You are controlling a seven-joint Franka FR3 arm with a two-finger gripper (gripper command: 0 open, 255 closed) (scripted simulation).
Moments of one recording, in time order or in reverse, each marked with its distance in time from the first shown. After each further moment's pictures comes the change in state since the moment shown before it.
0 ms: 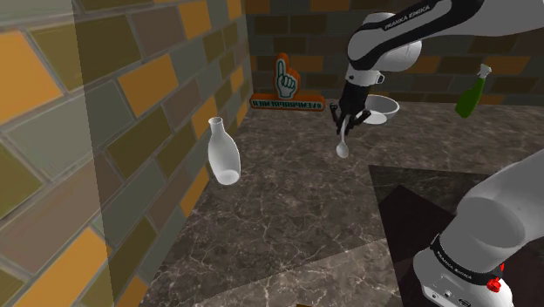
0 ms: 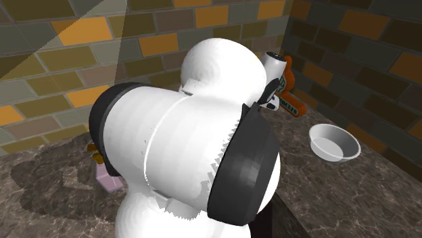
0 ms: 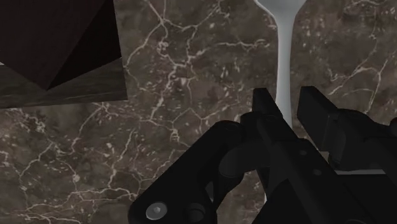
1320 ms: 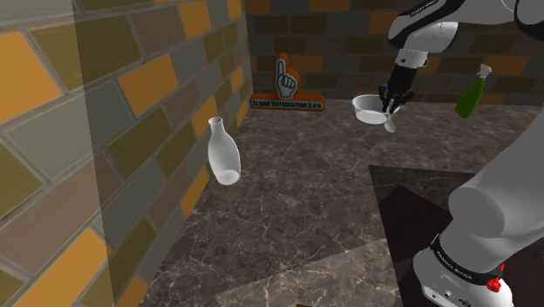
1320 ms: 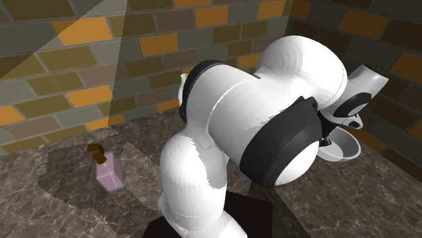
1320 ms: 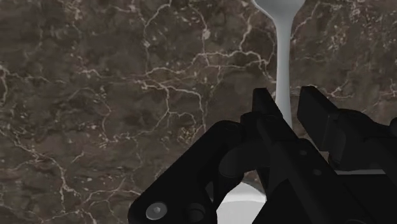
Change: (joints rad) arm -0.211 0.314 -0.297 0.356 -0.052 -0.133 -0.468
